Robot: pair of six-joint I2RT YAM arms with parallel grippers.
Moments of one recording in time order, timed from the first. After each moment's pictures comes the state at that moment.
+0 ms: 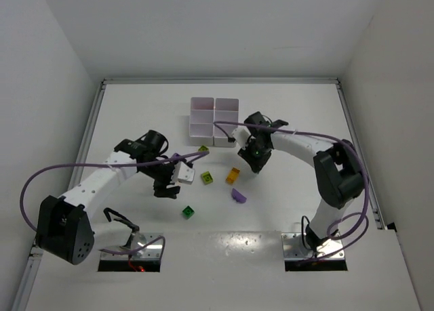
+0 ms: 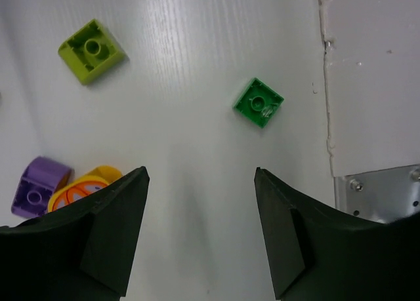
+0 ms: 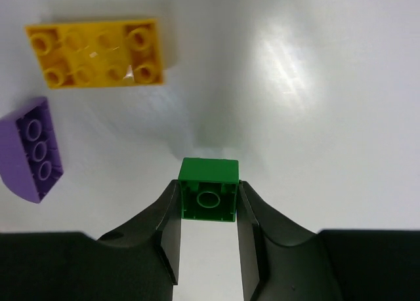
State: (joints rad) left arm -0.37 1.22 0.90 -1.03 0.64 1.20; right arm 0.53 1.76 1.09 -0.66 -0.14 -0.45
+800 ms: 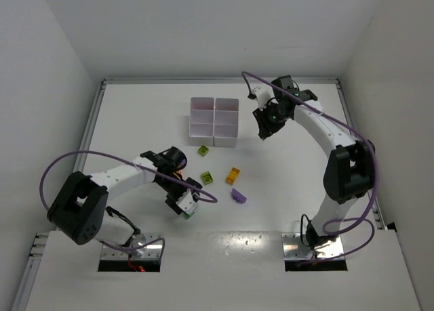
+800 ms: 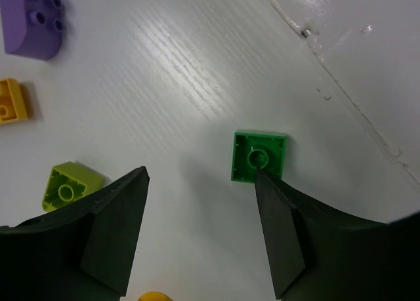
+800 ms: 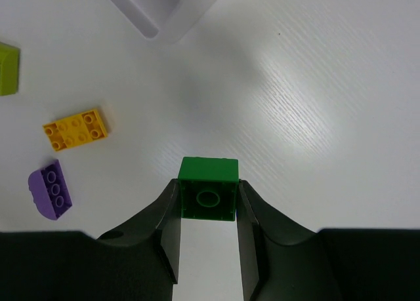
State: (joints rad) left arm -0.55 1.37 0.71 -0.78 0.73 1.72; right arm 0.28 1.77 1.47 -0.80 -0.28 -0.39
